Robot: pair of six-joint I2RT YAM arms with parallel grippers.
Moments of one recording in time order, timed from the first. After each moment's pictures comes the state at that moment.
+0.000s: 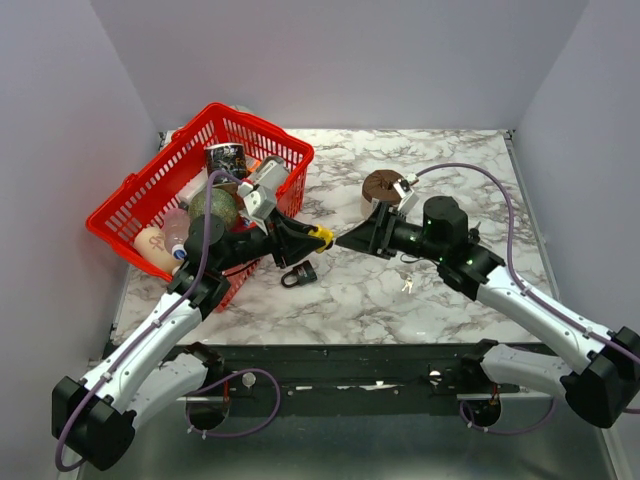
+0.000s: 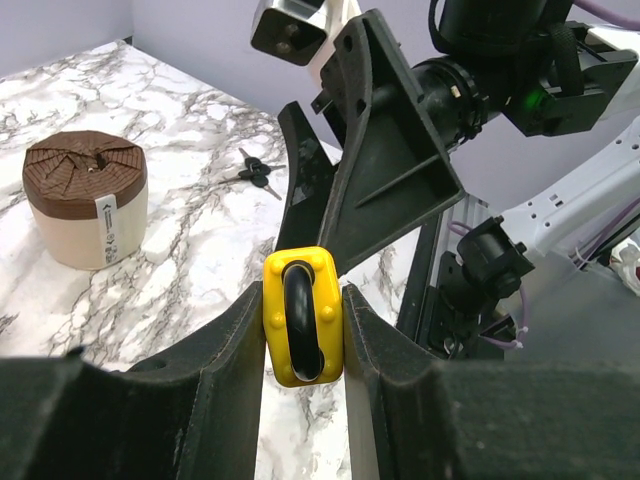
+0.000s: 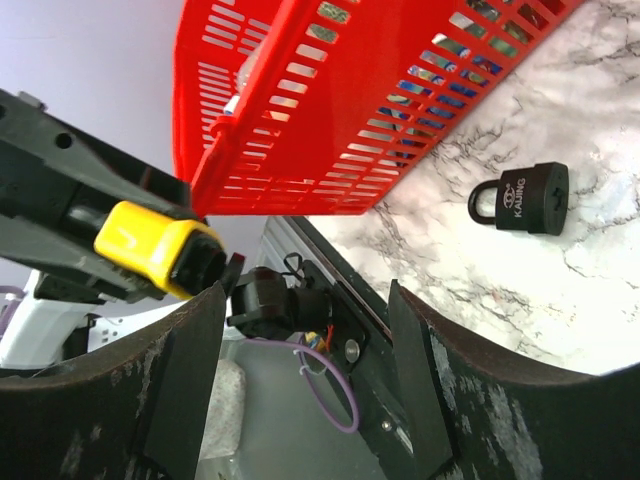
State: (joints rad) left arm -0.51 0.87 0.68 0.30 0.70 -0.38; right arm 0.66 1.09 0.84 0.00 -0.41 0.92
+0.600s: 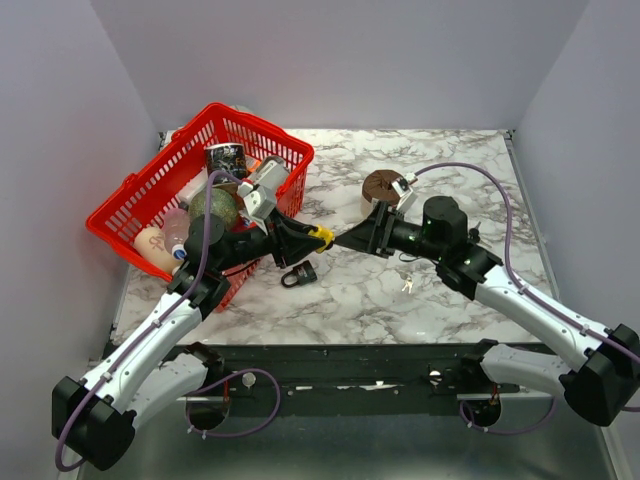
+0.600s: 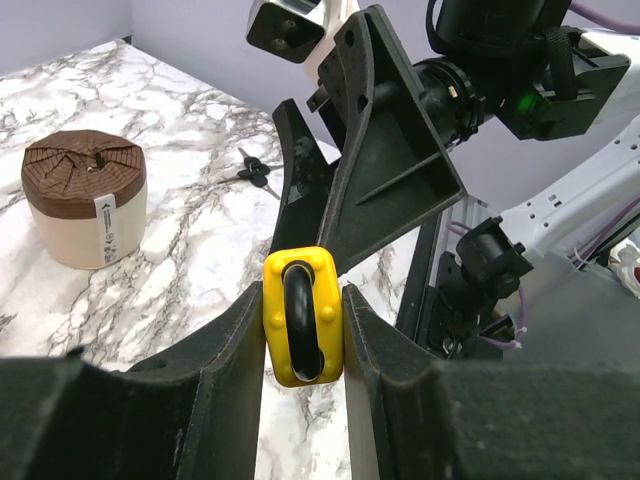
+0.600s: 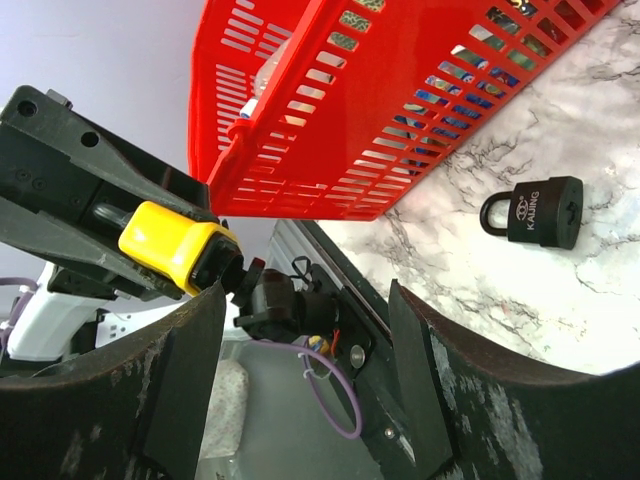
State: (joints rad) left arm -0.51 0.87 0.68 0.30 0.70 -0.39; right arm 0.66 1.09 0.82 0.05 -0.43 0.93
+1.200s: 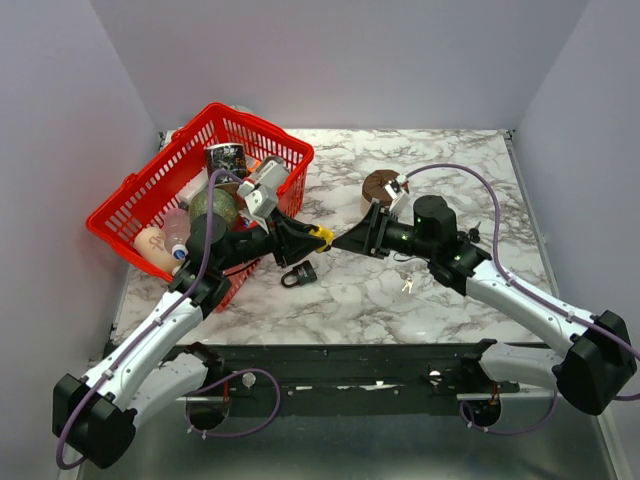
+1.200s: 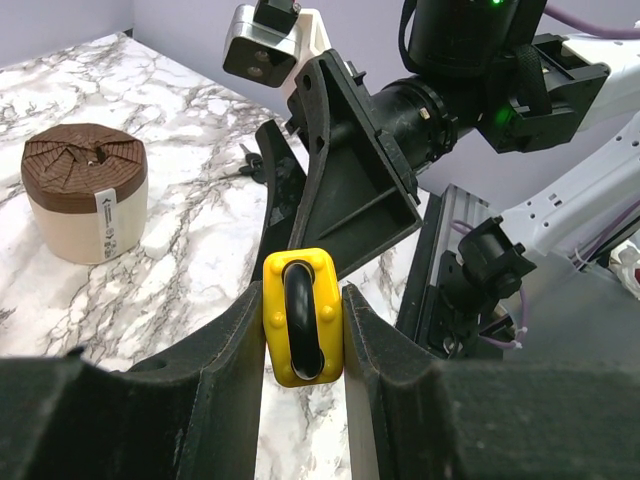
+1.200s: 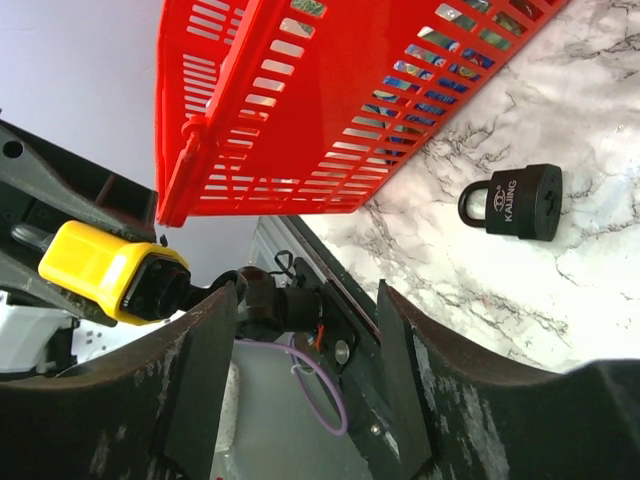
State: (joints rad) left arm -0.51 0.88 0.68 0.30 0.70 -0.39; right arm 0.66 1.17 0.81 0.08 -0.45 0.92
